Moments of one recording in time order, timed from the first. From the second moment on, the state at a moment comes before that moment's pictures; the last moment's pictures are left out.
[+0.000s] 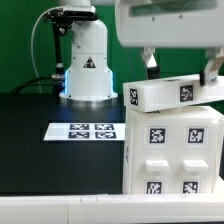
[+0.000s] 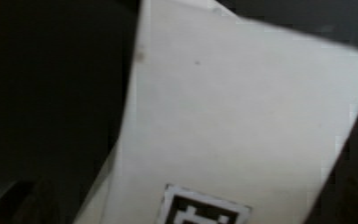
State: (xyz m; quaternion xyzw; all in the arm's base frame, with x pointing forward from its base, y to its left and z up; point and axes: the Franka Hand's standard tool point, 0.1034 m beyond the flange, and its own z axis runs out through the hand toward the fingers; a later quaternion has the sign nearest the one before) arm 0.625 0.082 0.183 -0.90 0.43 0.02 0.05
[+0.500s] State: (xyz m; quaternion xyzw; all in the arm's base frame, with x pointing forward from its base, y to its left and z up) arm 0.628 0.079 0.185 -0.99 0.16 0.00 0.05
